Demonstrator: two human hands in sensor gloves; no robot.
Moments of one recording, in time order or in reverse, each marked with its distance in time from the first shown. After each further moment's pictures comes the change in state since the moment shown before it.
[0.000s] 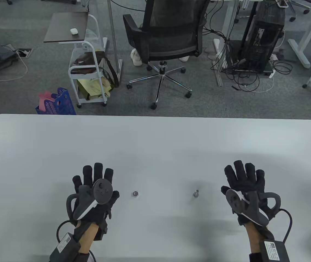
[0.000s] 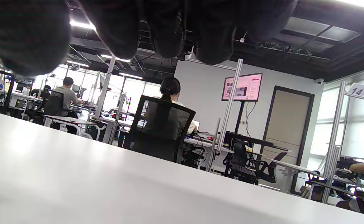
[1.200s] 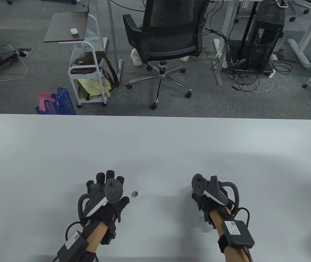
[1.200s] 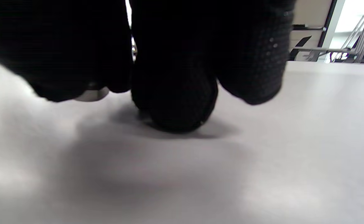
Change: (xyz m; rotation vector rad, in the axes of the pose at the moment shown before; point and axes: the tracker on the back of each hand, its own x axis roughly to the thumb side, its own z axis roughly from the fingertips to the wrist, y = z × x) left_hand 0.022 -0.022 -0.008 -0.172 -0.044 0.041; right_hand 0.090 0.057 -0.038 0.463 0.023 -0.289
